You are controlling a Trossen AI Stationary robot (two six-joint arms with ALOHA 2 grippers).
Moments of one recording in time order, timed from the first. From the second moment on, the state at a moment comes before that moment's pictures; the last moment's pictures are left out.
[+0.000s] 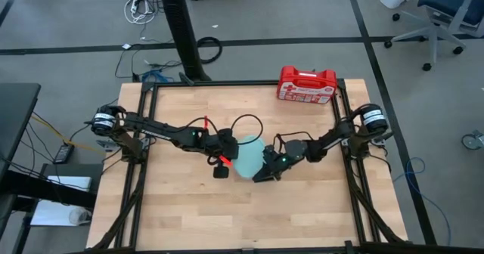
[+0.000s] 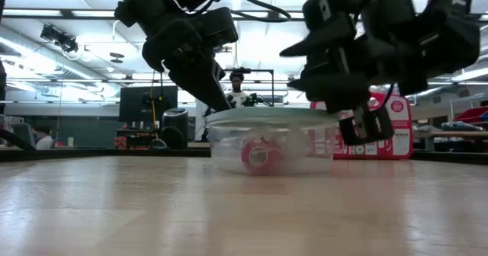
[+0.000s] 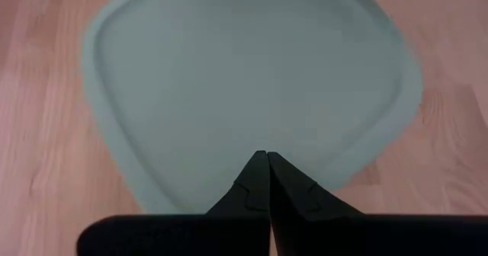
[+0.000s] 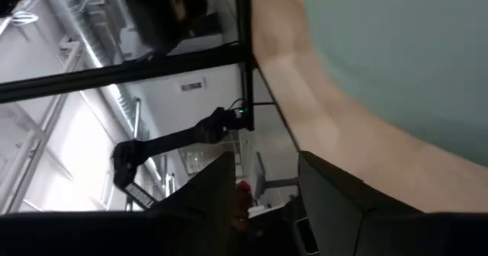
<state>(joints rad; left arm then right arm) -0.07 1.63 0.98 -0.20 -0.03 0.03 0.18 1.79 0.52 1.11 -0.31 1.65</state>
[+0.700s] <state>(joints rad) -0.07 1.63 0.98 -0.22 -0.11 0.04 -0.04 1.80 0.53 1.55 -0.54 1.68</state>
